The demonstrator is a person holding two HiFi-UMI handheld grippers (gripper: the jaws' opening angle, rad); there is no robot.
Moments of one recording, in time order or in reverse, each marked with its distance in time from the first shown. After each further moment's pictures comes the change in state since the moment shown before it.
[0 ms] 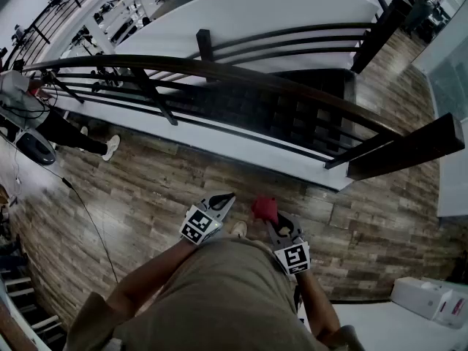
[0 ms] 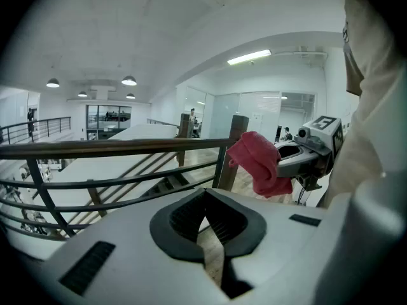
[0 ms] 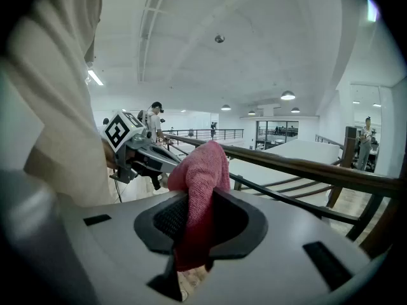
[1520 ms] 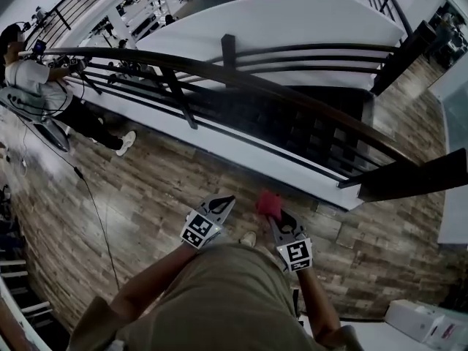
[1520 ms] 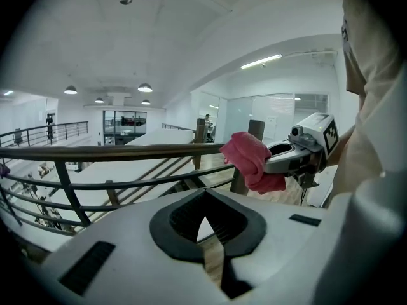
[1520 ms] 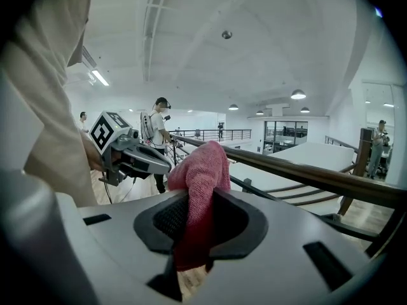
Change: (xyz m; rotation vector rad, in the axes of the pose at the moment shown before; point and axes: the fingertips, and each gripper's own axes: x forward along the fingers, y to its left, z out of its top) left arm -0.070 0.086 0.006 -0.022 -0.062 0.113; right arm 0.096 0.026 0.056 -0.021 0.001 0.060
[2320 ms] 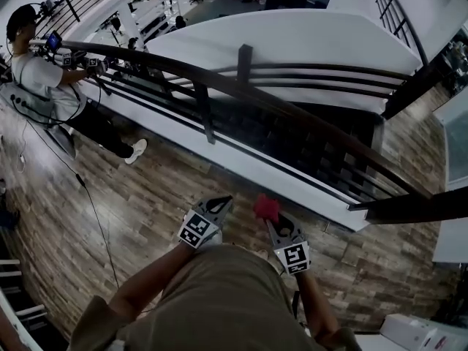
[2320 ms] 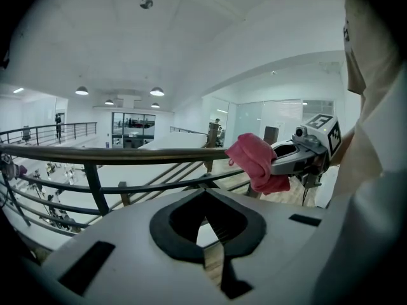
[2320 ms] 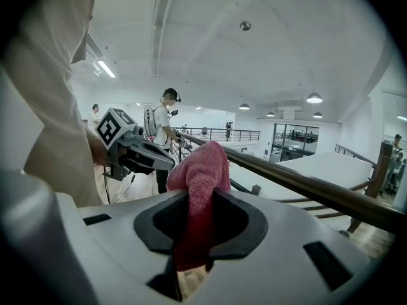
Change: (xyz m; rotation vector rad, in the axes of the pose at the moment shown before) left arm -0.104 0.234 -0.014 -0.031 -0.038 0.046; right arm 0.208 0.094 0.099 -0.081 0.018 0.041
